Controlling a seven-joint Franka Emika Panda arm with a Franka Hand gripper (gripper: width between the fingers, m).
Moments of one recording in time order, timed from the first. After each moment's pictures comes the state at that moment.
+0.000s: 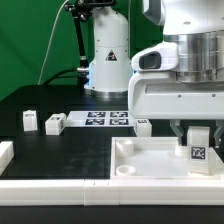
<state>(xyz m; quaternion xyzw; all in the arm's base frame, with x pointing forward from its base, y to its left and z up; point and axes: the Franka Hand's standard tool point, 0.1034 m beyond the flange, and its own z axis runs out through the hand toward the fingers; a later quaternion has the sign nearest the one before) 0.634 0.116 0.070 -0.96 0.26 0.00 0.06</state>
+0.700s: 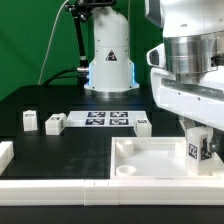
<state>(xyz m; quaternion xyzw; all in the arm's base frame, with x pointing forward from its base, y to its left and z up) 0.633 0.123 0.068 -0.81 0.58 0.02 0.06</state>
